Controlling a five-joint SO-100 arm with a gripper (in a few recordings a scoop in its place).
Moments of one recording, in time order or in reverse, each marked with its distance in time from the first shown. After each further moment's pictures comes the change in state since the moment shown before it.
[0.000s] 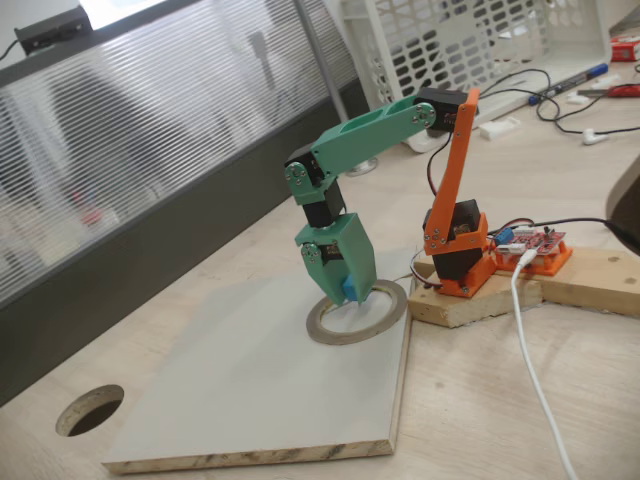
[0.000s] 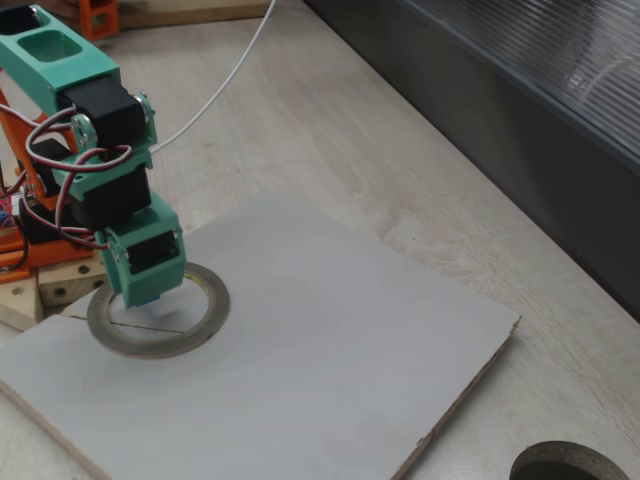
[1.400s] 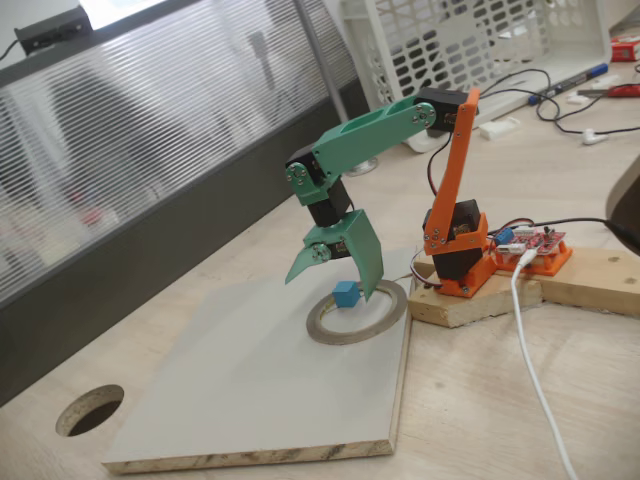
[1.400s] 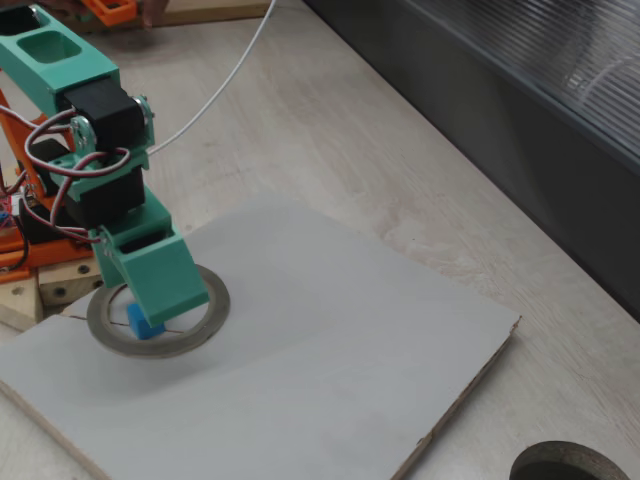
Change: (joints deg) arm 0.1 0.2 0.4 7.0 0.0
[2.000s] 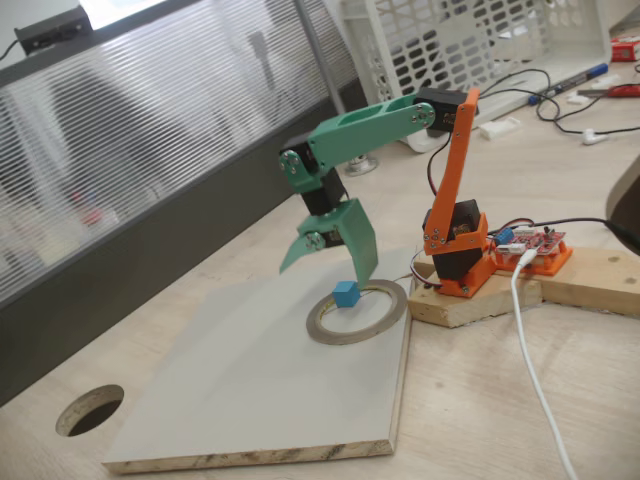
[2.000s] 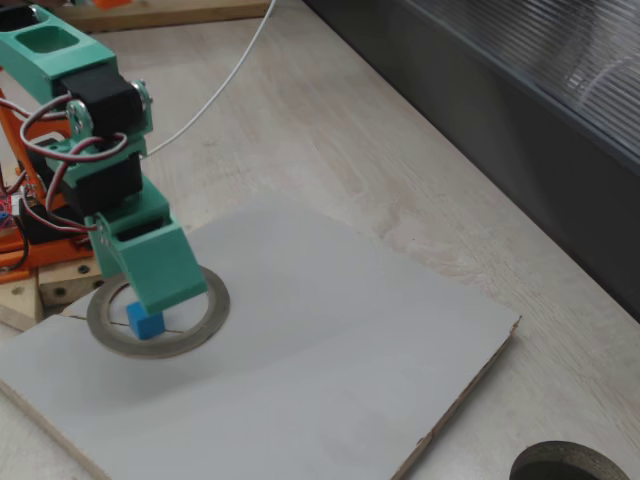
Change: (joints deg) arm 0.3 0.0 -8.8 9.4 0.1
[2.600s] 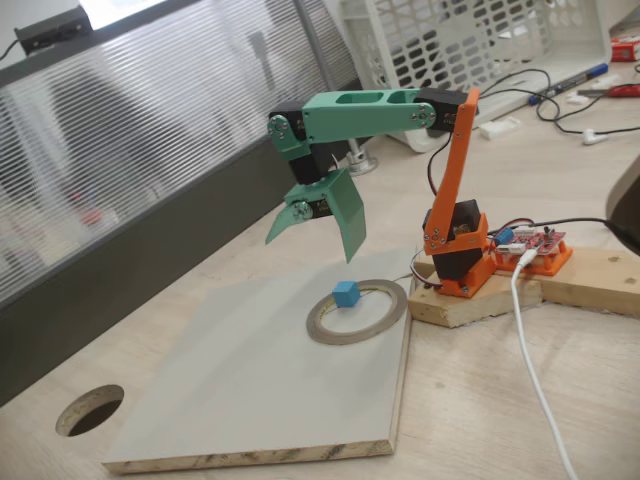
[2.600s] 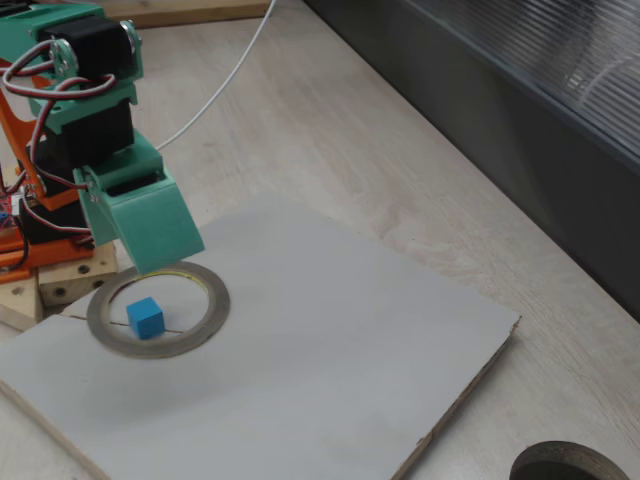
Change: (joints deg) arm 0.0 0.0 -11.9 9.6 -0.1
